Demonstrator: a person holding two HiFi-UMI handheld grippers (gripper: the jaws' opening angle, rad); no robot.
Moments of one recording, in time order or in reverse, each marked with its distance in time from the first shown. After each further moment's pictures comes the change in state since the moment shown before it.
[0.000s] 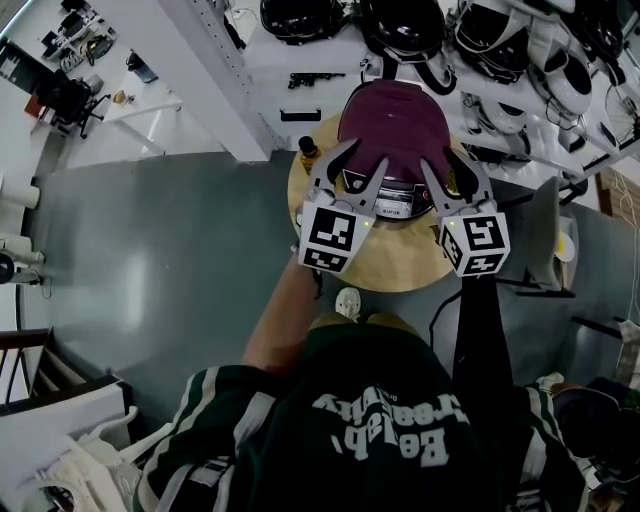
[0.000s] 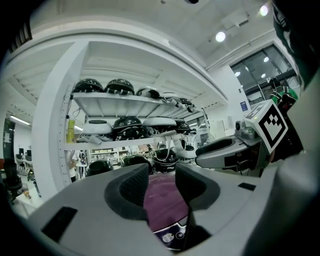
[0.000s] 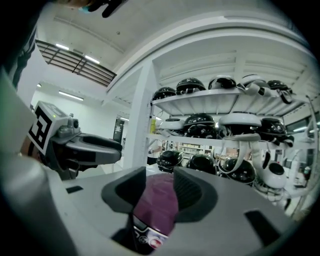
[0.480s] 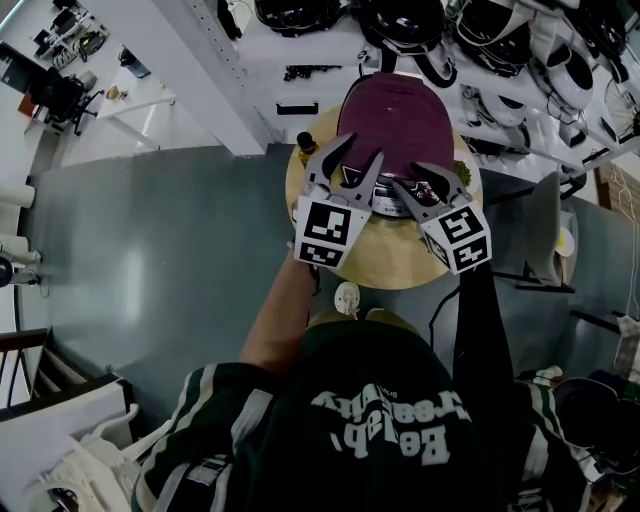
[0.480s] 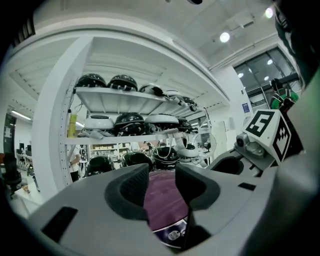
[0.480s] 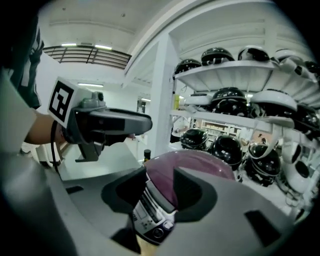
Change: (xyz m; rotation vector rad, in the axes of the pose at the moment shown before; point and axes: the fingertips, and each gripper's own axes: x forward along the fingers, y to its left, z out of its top) left arm 0.006 0.014 -0.016 -0.034 0.016 -0.002; right arm 0.023 0.060 -0.062 -0.079 0.263 0.280
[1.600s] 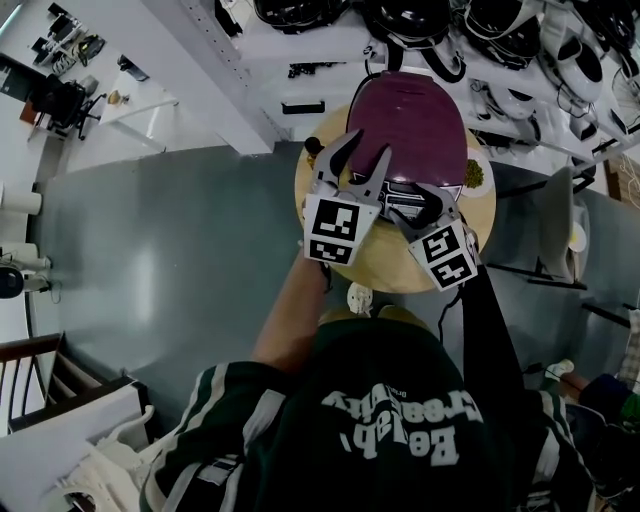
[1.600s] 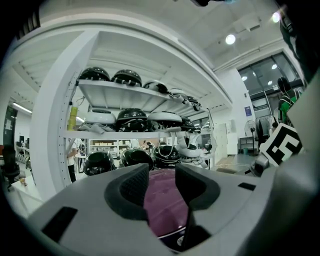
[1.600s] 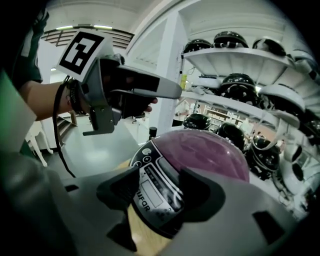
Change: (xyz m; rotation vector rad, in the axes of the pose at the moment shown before) left arm 0.026 0.019 -0.013 -0.052 0.012 0.000; right arm 0.032 0.027 -0.056 -0.058 0.205 -0.005
